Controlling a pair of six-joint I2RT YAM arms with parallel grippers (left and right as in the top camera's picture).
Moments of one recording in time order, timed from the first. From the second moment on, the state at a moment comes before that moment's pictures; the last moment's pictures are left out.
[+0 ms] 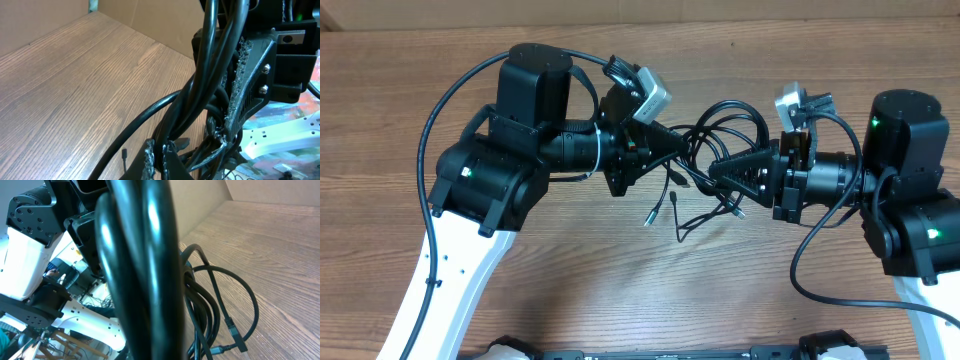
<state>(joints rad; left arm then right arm) -0.41 1.36 1.63 -0.85 0.88 0.10 0.16 1.09 1.31 -0.72 -1.16 0.15</state>
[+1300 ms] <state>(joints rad) -0.42 1.26 1.63 -0.73 0.64 -0.03 0.16 1.10 1.31 -0.90 -1.01 0.15</state>
